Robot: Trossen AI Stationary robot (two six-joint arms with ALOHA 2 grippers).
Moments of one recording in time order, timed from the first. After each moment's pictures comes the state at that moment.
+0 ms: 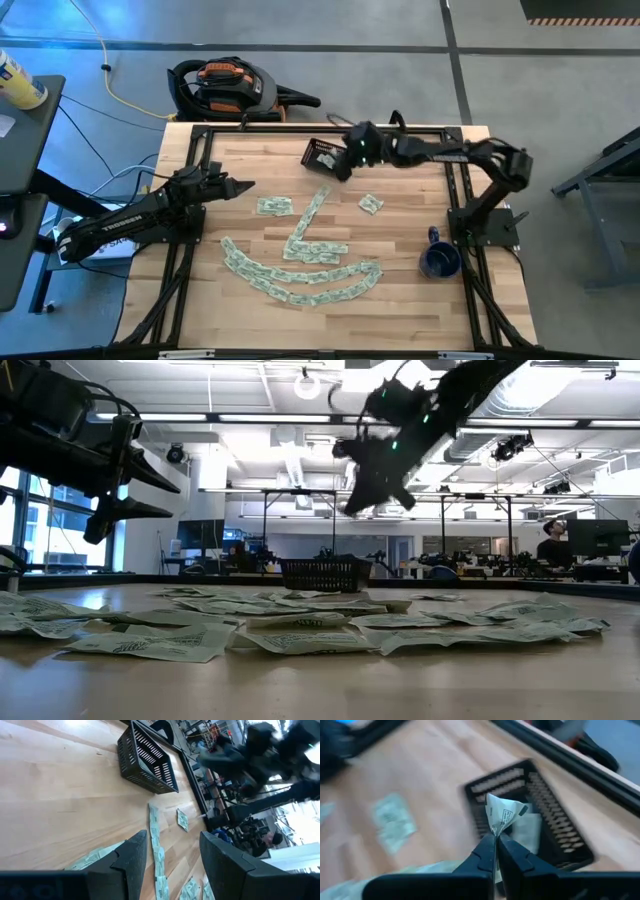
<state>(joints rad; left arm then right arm) 0.48 0.21 0.06 -0.10 0.10 -1.01 -0.42 1.68 1.13 -0.16 0.00 0.35</state>
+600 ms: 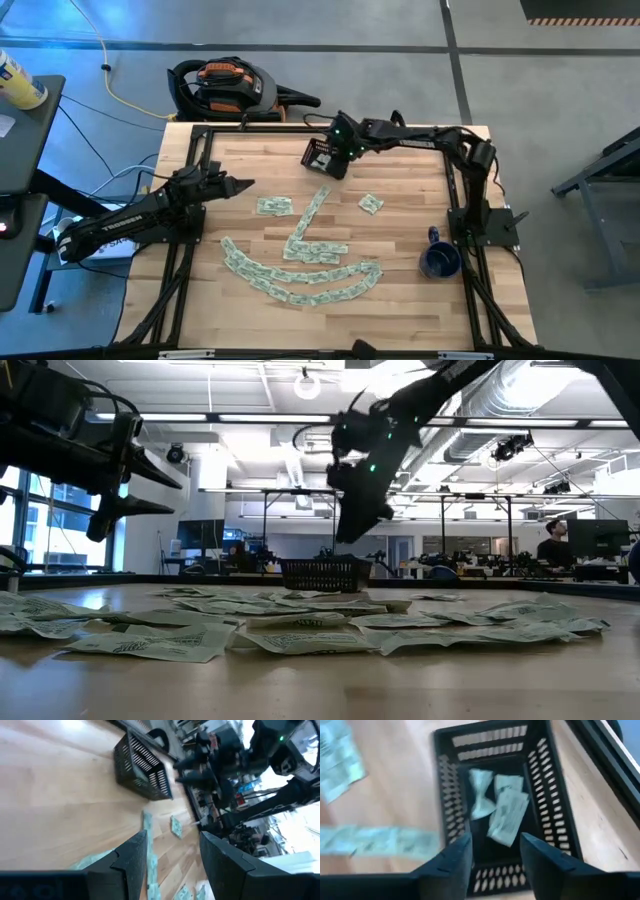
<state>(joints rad) 0.48 0.21 0.05 -0.06 0.08 -1.04 -0.46 1.91 1.46 -0.58 -0.05 0.04</state>
